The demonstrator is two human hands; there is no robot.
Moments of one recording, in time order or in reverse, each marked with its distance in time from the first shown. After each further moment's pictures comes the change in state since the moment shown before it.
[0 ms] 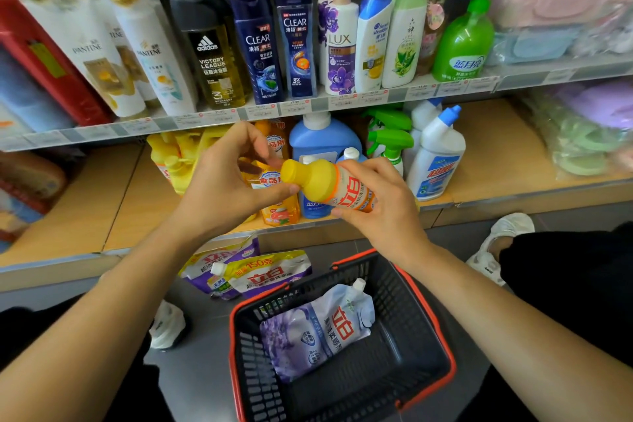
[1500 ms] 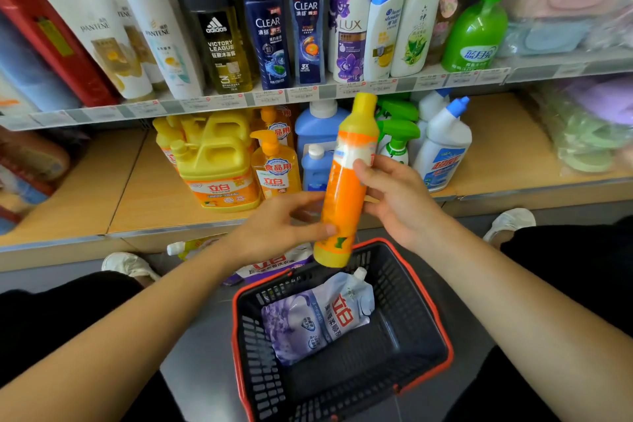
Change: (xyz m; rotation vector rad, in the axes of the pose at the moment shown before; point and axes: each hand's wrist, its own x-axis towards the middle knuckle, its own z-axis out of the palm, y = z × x) left_hand -0.037 -0.037 0.058 -0.177 -0.473 -0.324; right_hand 0.010 -0.014 -0.007 0.938 -0.113 0.702
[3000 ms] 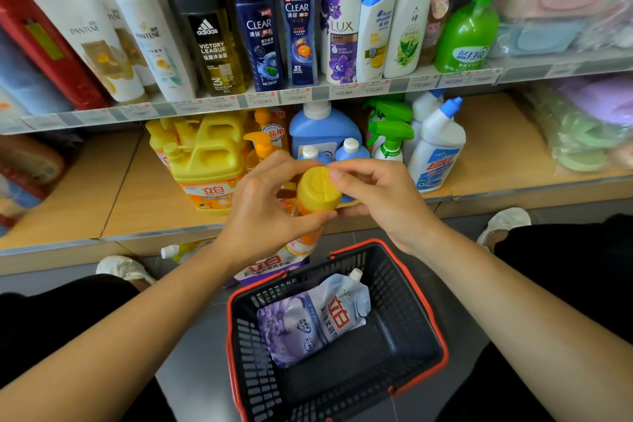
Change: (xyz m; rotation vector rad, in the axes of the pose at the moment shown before) left_hand -0.003 0.030 -0.001 0.238 0.511 0.463; right_hand -0.019 -0.014 0.014 -0.326 -0.109 -0.189
